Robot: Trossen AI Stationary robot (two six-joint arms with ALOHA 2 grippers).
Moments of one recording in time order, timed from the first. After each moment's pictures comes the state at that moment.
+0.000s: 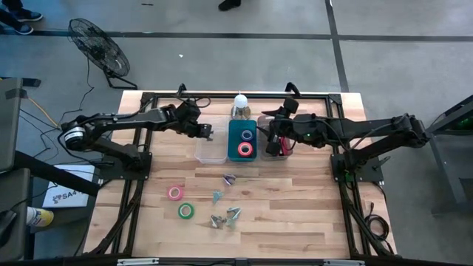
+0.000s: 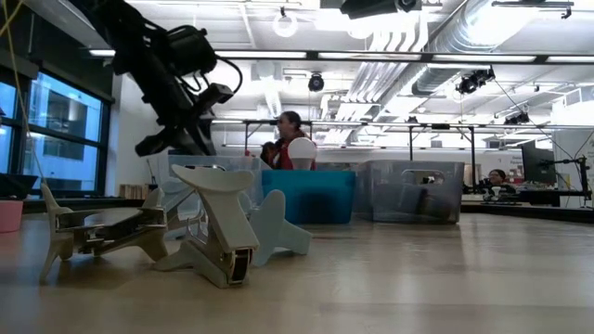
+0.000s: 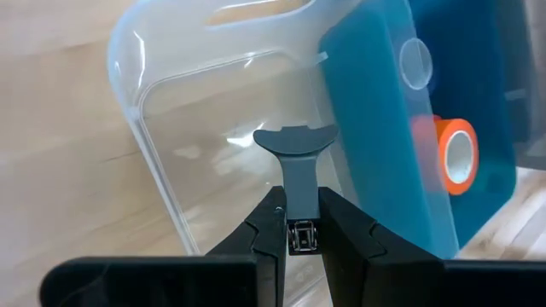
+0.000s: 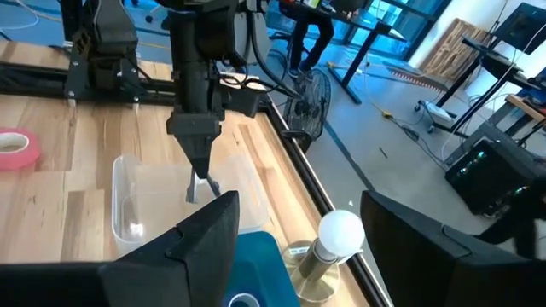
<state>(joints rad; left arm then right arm) 0.47 1.29 0.73 -0.33 0.14 -0.85 0.04 1.24 1.12 -0.24 0.53 -0.15</state>
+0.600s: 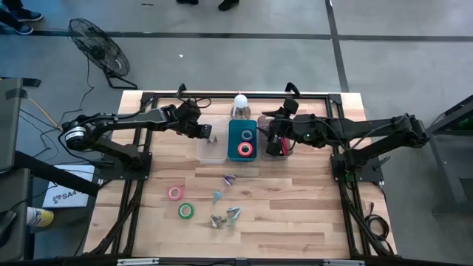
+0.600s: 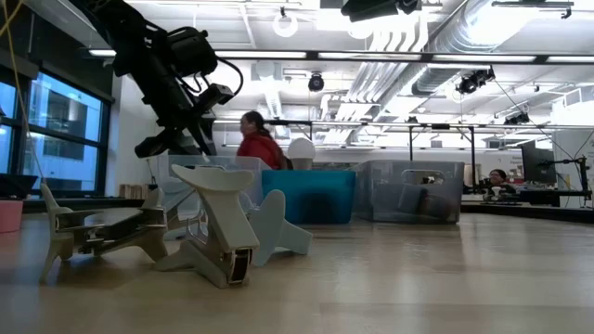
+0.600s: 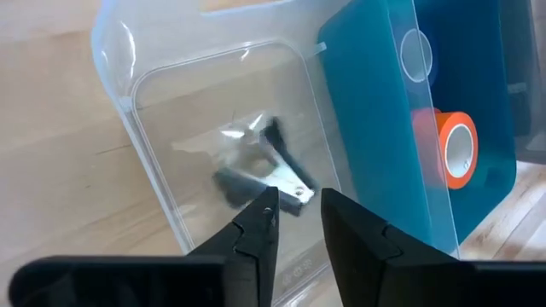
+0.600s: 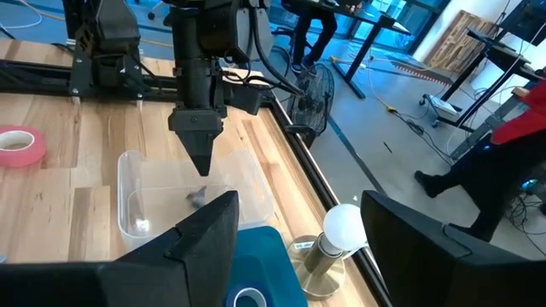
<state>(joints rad) 0.47 1.30 0.73 -0.33 0.17 -0.85 0.04 1.24 1.12 -0.26 0.52 -0.13</state>
